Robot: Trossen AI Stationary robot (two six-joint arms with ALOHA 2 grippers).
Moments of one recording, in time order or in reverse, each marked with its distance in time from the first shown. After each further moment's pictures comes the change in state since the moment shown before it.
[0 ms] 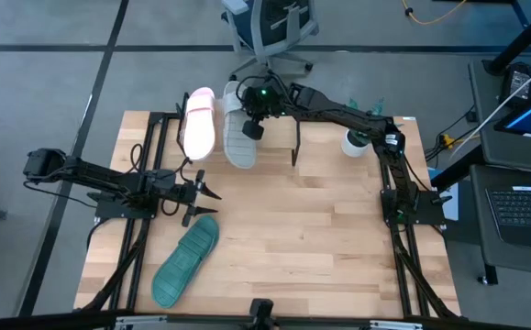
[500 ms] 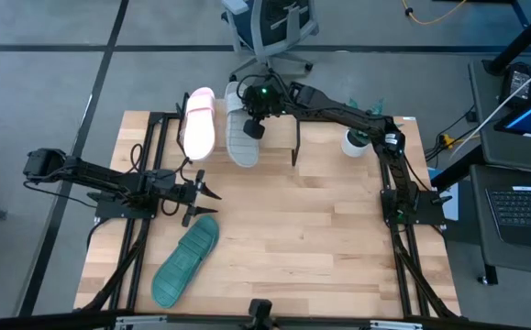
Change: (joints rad) left arm 0.000 0.000 0.000 0.000 0.000 -0.002; right arm -0.008 0.005 -0.001 -0.011 -0.014 0.005
